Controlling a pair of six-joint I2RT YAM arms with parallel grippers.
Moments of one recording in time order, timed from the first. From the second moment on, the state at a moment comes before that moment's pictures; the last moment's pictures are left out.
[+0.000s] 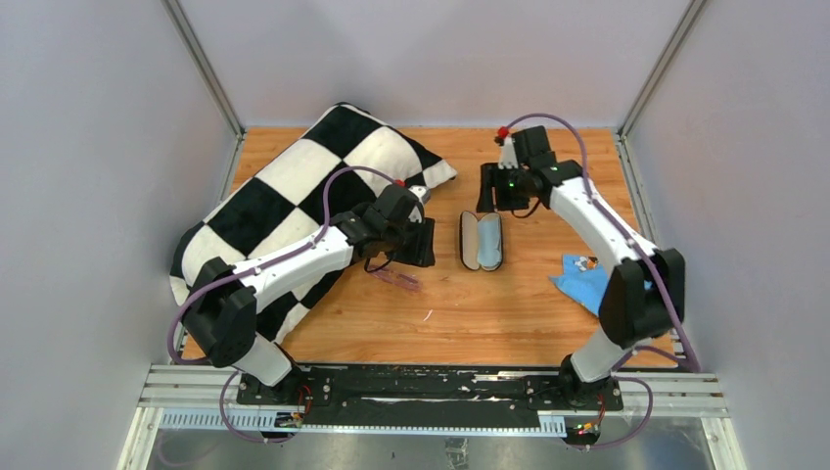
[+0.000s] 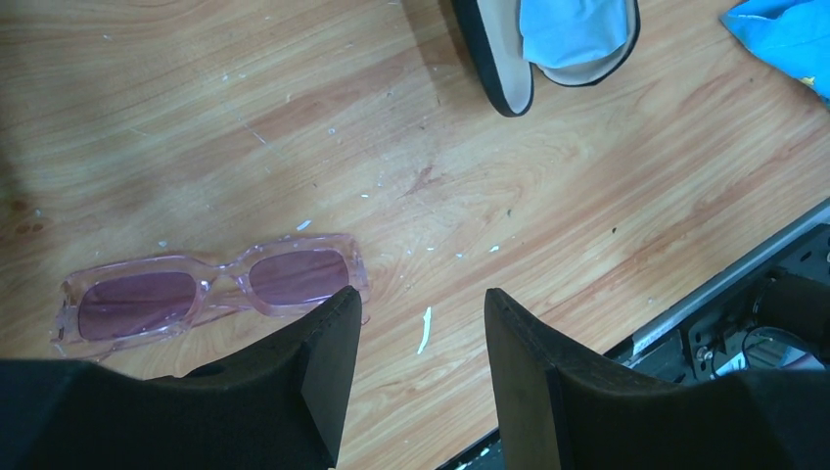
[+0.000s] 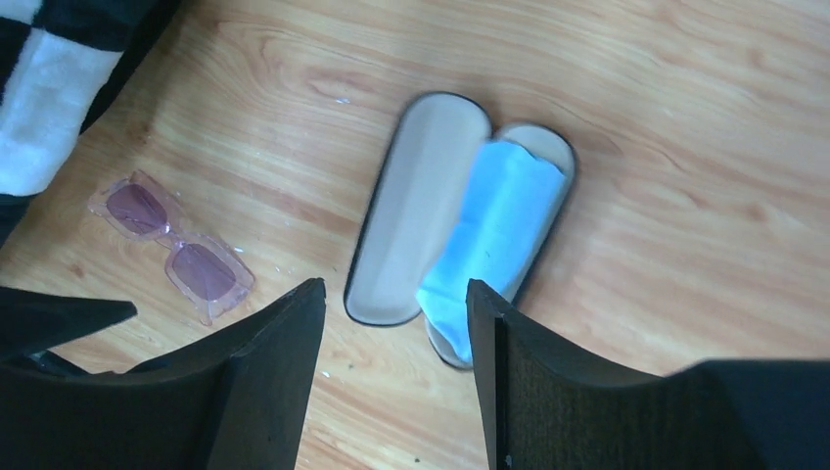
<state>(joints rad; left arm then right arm) -0.76 1.52 1.11 -0.44 0.10 -0.48 0.34 1.67 1.45 -0.69 -0.24 0.14</state>
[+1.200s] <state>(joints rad) -0.74 1.58 1.12 -0.44 0.09 -0.51 0.16 1.72 1.13 -0.54 -0.35 0.29</state>
